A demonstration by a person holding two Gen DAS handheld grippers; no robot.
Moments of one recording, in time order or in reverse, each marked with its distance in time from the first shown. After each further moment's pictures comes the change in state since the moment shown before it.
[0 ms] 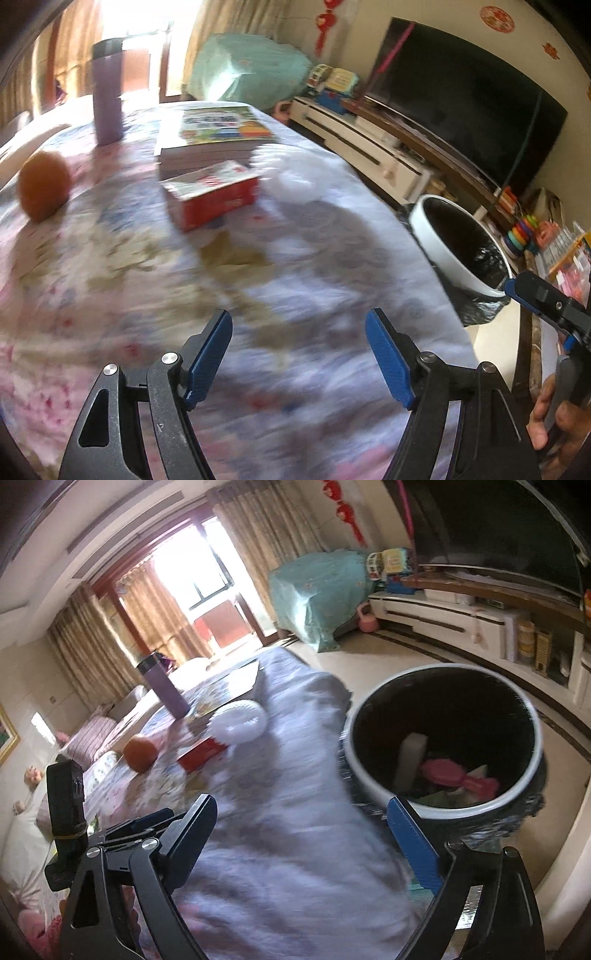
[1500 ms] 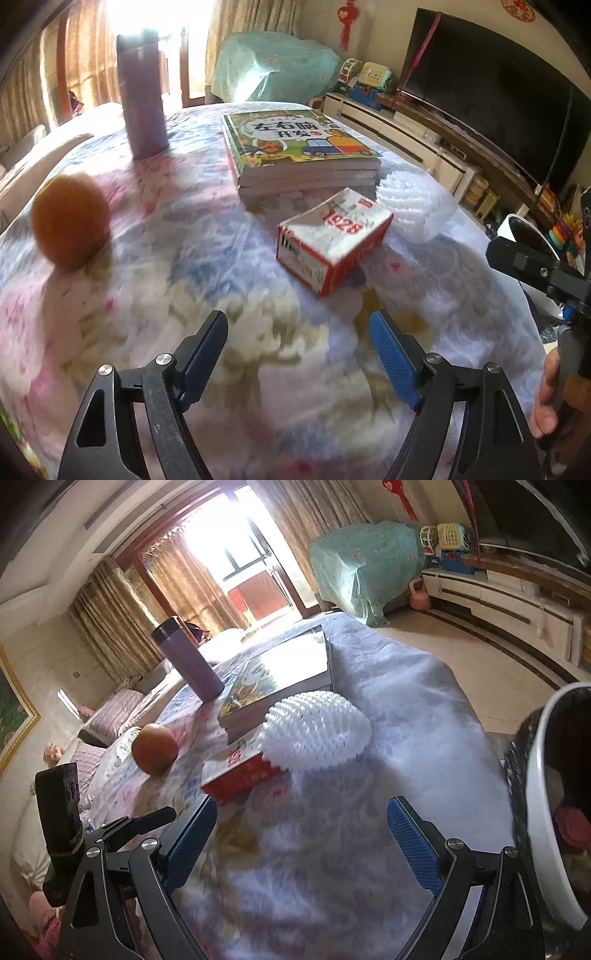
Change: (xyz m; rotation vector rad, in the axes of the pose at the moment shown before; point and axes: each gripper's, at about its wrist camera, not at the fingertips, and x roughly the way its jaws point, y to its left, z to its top) left arm 0.055 0.080 0.063 0.061 0.036 0.113; right arm 0.134 0.057 0.040 -0.039 0.104 0.135
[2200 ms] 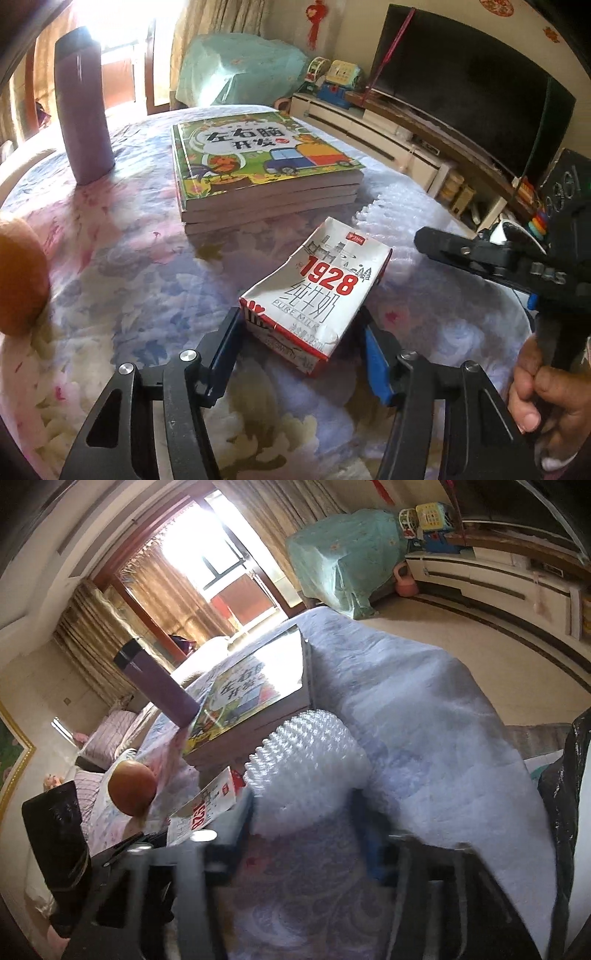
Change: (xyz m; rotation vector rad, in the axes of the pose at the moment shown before) left arm 0.058 0.001 0.030 0.055 -0.015 -0.115; right arm 0.043 -0.023 0.024 0.098 -0.004 -0.027
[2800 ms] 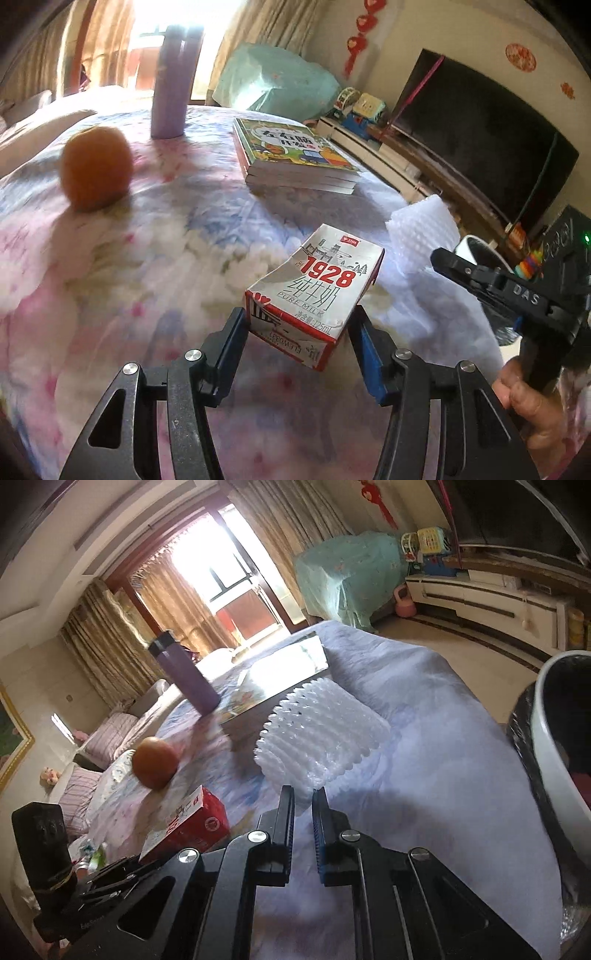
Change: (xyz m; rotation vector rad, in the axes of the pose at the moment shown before) left arm -0.100 0.007 -0.087 -0.202 -0.103 -0.015; right arm -0.071 0.032 -0.060 -0.051 -0.087 0.011
